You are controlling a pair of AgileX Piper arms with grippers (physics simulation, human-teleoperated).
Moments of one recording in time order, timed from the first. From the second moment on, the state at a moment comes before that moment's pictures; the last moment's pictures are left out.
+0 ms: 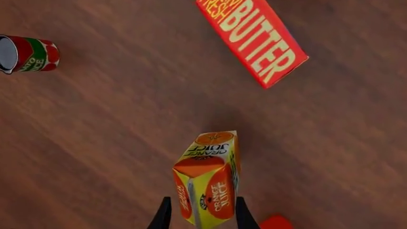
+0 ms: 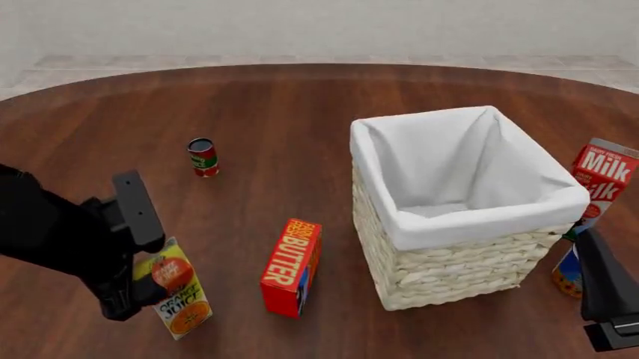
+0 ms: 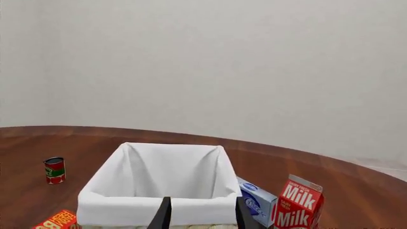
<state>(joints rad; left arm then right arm) -0.36 1.12 -0.73 0.89 0.66 0.14 0.00 0.00 -0.20 -0.07</state>
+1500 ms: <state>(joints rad) -0.53 1.14 -1.03 1.11 0.48 0.14 0.00 0.00 -0.22 -0.08</state>
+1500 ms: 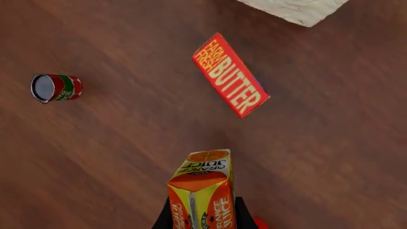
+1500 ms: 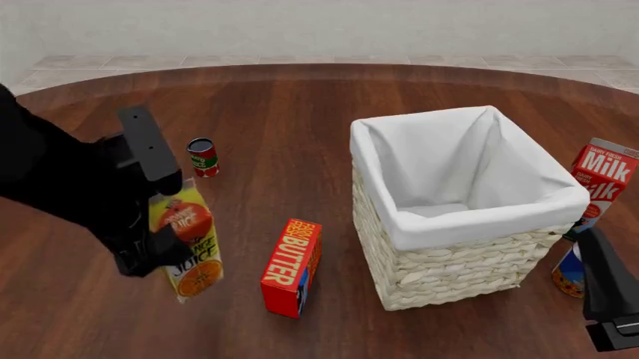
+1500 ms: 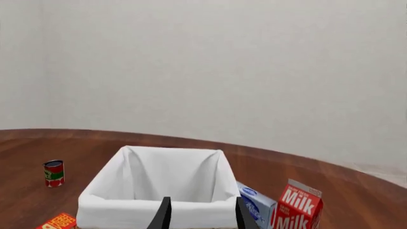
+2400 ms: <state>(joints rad) -0.84 1.41 -1.72 1.22 0.50 0.18 0.00 0.00 -0.27 -0.09</state>
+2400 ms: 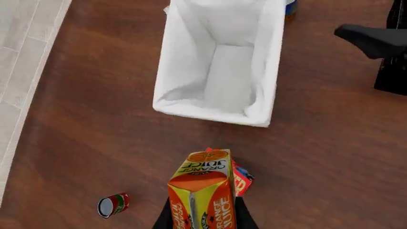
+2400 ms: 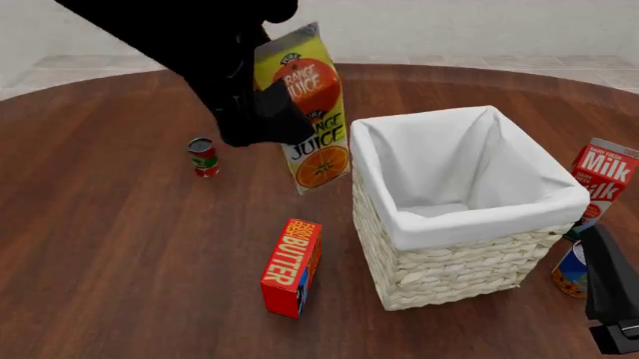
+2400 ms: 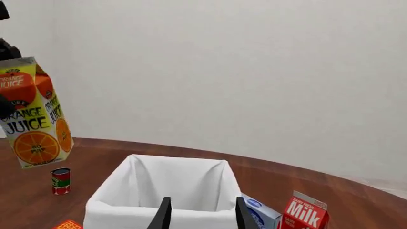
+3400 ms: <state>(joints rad) -0.90 1.92 -2.21 1.22 0.54 0.15 0.00 0.00 -0.24 -0.06</state>
